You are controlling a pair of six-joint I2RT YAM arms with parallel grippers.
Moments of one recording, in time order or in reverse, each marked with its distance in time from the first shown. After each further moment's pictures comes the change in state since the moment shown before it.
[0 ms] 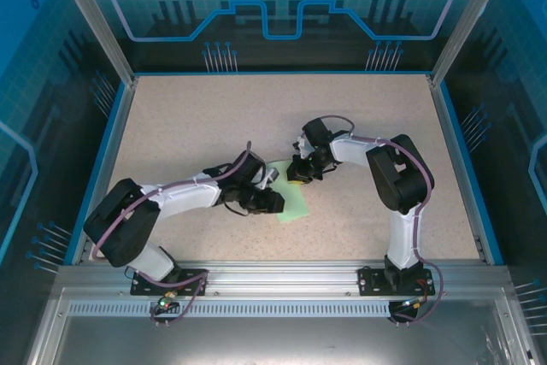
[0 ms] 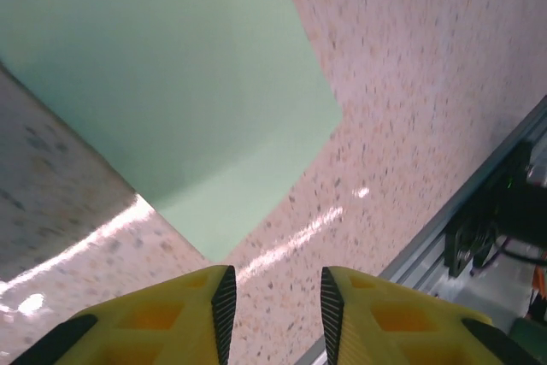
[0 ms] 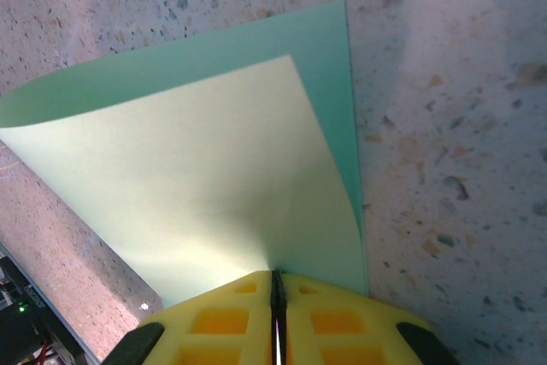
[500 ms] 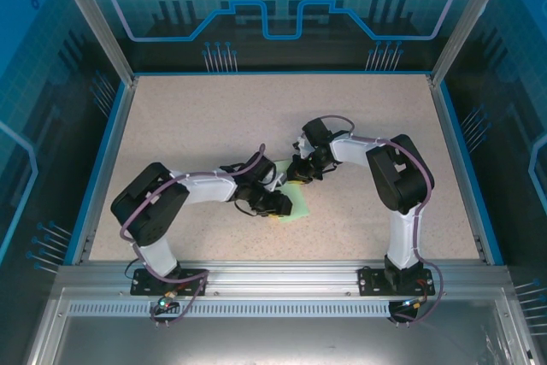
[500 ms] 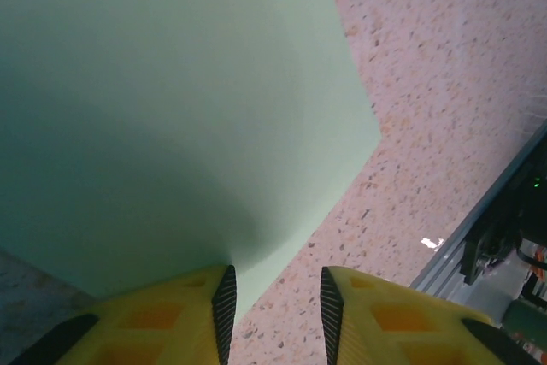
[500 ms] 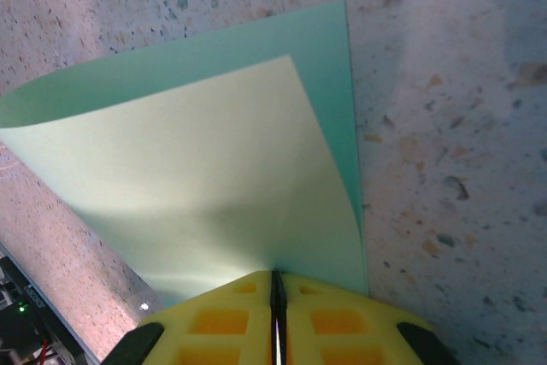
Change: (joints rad) left arm -0.047 0.203 0.055 0.065 0.054 0.000; right arm 0.000 0.000 0.000 0.000 0.000 0.000
